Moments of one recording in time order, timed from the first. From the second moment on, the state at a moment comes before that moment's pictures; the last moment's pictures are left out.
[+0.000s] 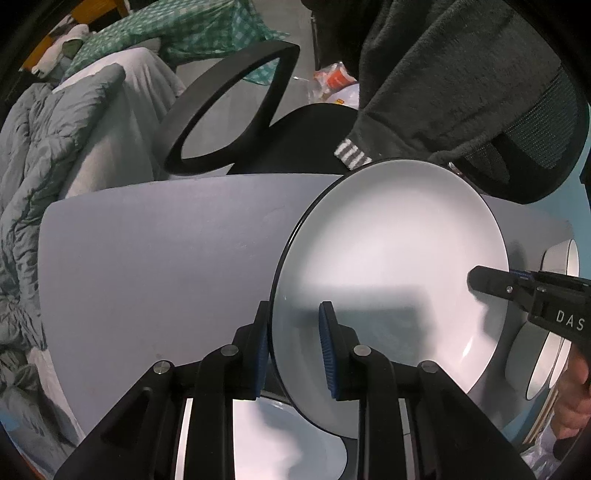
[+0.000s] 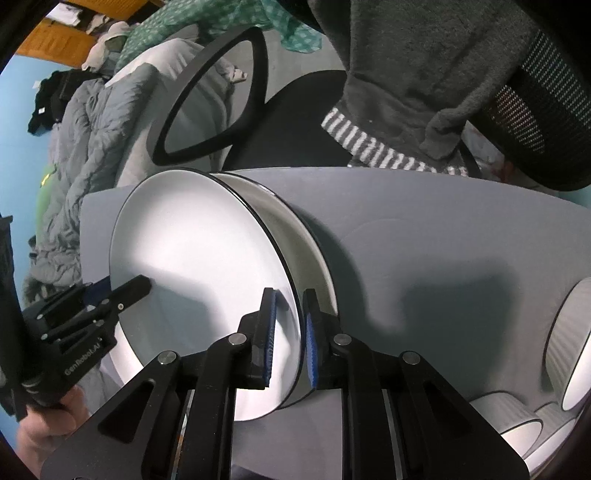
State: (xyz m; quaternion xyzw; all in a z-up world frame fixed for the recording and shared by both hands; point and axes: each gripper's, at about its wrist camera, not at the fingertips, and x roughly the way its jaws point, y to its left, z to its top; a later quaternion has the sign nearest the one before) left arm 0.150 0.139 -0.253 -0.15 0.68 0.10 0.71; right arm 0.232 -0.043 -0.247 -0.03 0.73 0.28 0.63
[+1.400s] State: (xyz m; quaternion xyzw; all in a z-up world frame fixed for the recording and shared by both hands) left arm 0.129 0.123 -0.216 -0.14 0.66 0.10 0.74; right arm 0.225 -0.045 -0.227 -0.03 0.73 0.22 0.65
